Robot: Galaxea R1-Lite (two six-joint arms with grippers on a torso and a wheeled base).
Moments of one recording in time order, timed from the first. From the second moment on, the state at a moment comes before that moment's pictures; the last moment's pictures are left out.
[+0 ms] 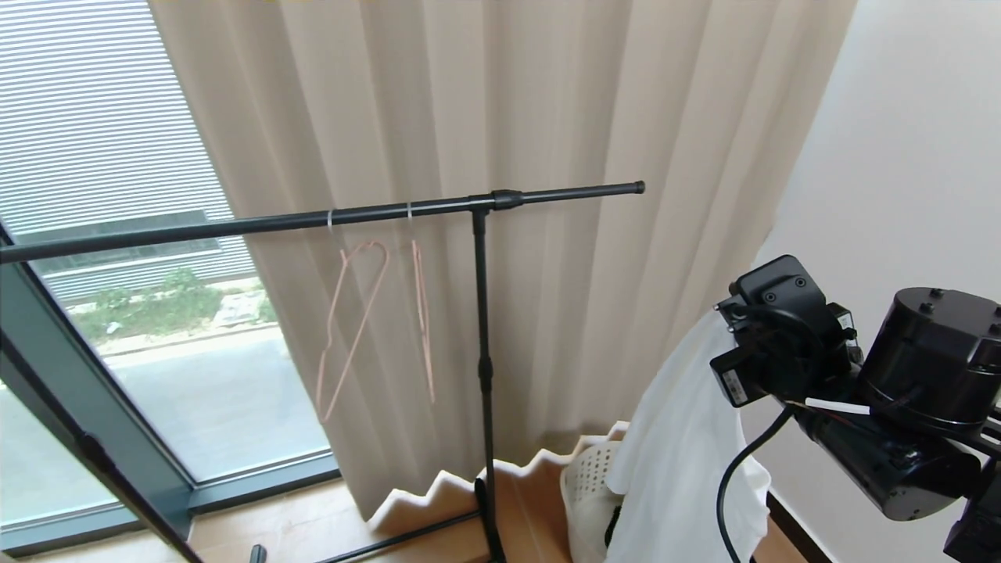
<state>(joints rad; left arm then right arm) -0.01 0.01 0.00 -0.05 -0.17 0.06 0.58 1.61 -0.49 -1.01 -0.56 -0.45</state>
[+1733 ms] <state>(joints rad) -0.01 0.01 0.00 -0.05 -0.17 0.06 0.58 1.61 -0.47 -1.01 -0.54 -0.45</state>
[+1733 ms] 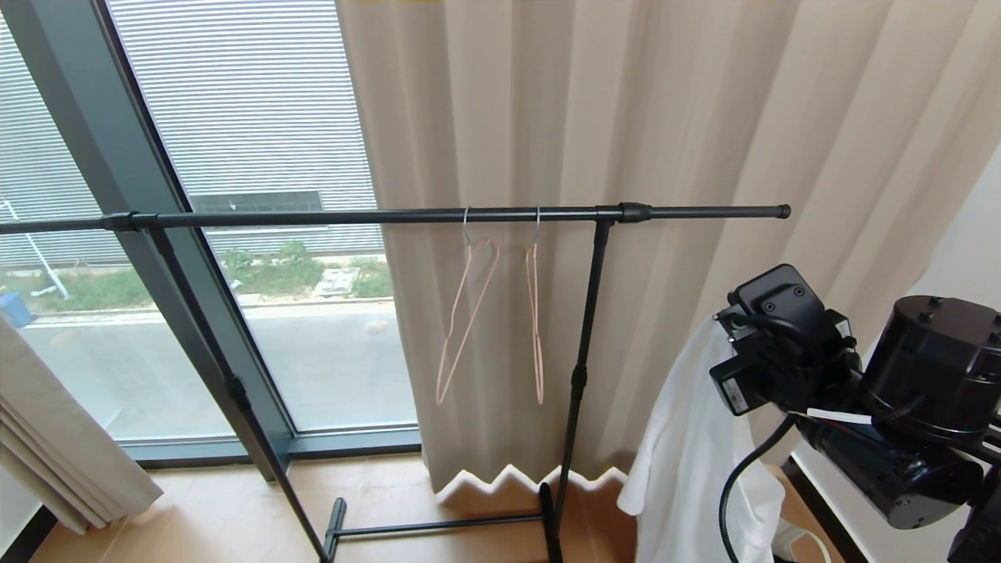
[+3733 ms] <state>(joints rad) -0.01 0.01 0.00 -0.04 -0.08 0.05 0.70 1.51 -0.37 -1.01 -0.53 -0.45</state>
